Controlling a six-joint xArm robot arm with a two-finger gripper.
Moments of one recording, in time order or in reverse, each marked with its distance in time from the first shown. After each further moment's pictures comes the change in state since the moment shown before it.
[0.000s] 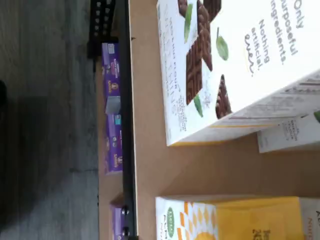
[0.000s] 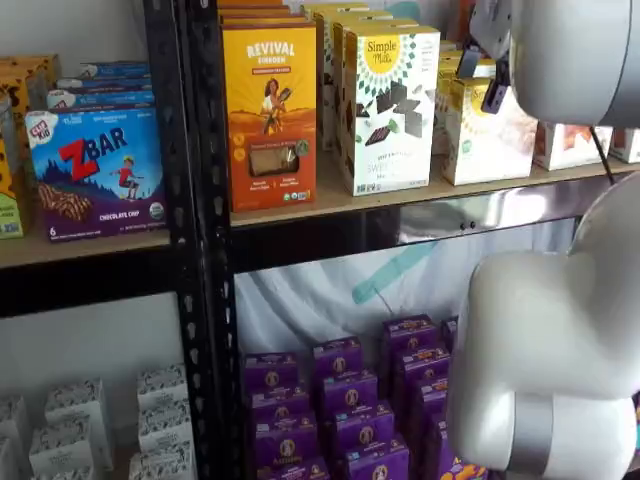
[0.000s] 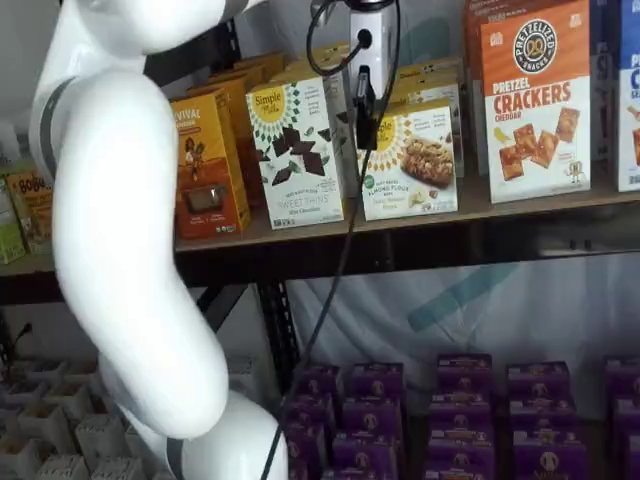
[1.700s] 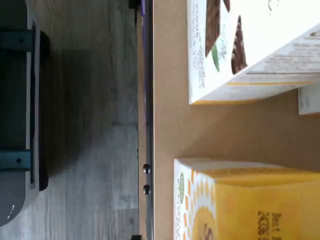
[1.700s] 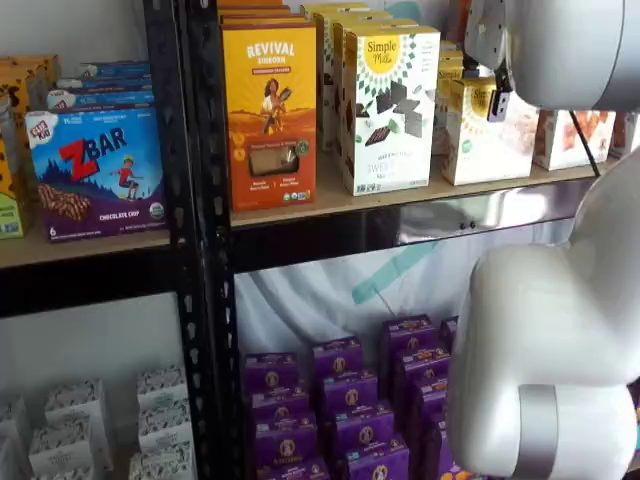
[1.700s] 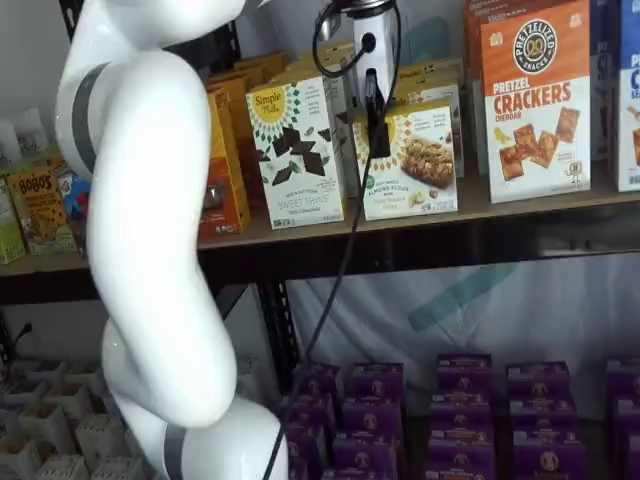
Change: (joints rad) arm 0.097 0.106 -0.093 -0.203 0.055 0.066
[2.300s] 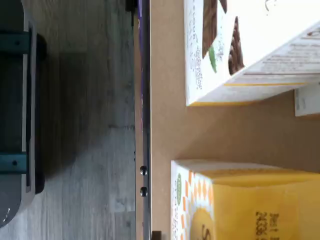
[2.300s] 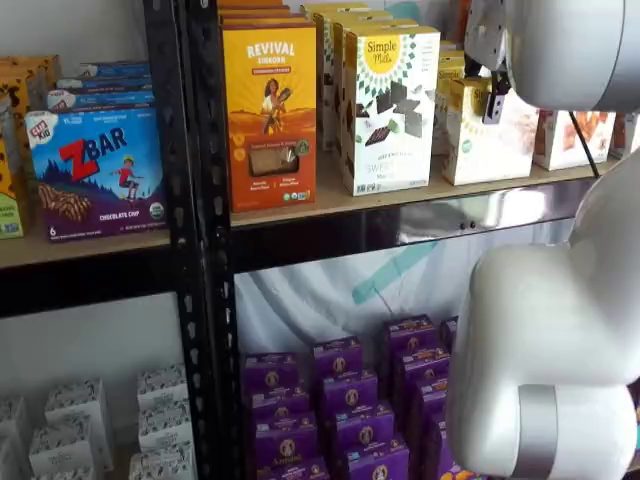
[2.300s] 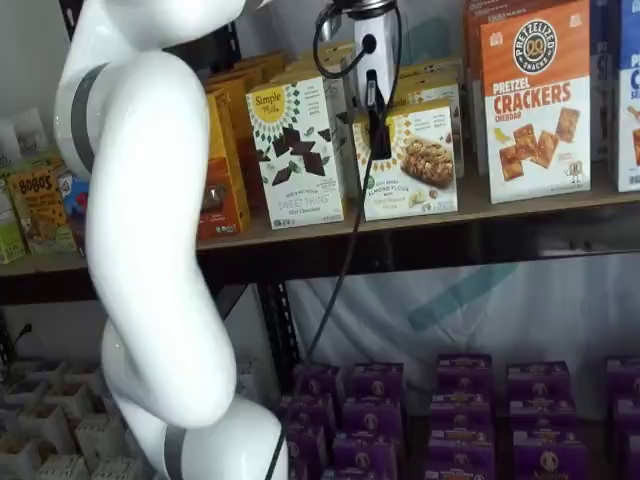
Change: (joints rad) arm -0.005 -0.005 0.009 0.012 -0.012 -0.005
